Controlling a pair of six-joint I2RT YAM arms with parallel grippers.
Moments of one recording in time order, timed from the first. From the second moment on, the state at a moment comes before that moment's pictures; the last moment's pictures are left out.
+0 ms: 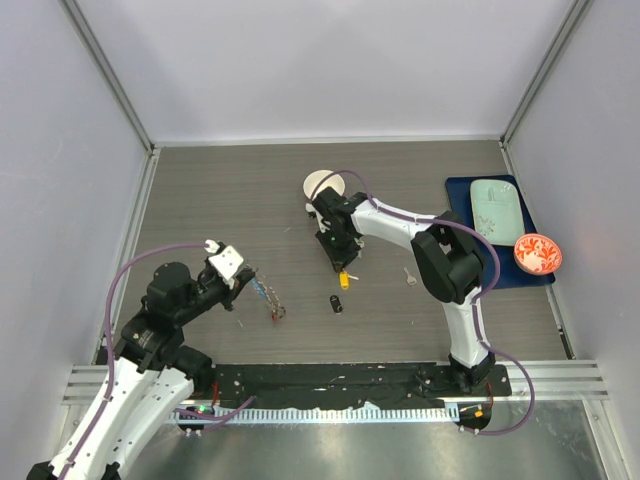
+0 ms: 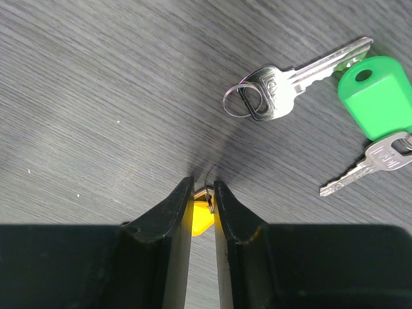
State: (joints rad) left arm -0.44 0.43 0.60 -0.49 0.32 0.23; right arm 0.71 2.07 1.54 -0.79 -0.08 0.16
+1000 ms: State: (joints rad) left arm -0.44 0.43 0.60 -0.49 0.33 0.23; right arm 0.71 2.05 1.54 -0.83 -0.07 0.16
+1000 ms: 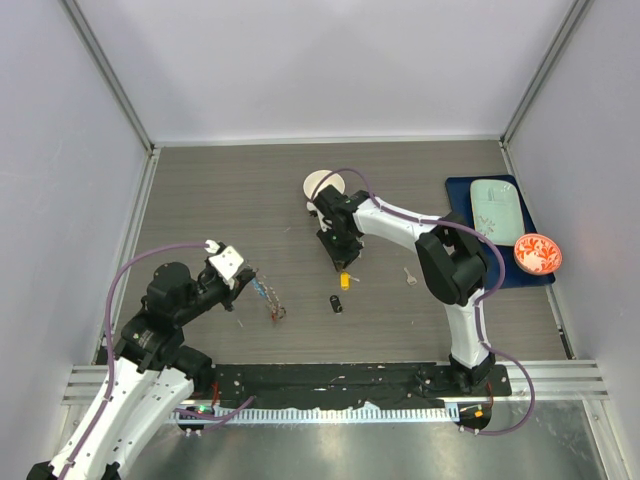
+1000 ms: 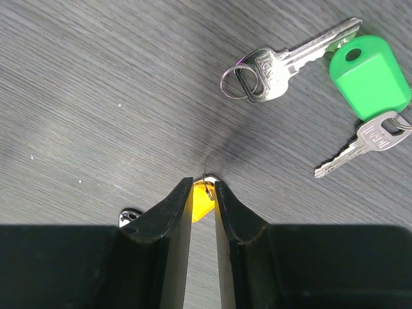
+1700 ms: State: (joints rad) left arm -0.44 0.43 0.60 -0.49 0.33 0.23; right arm 0.71 2.05 1.54 -0.83 -0.07 0.14
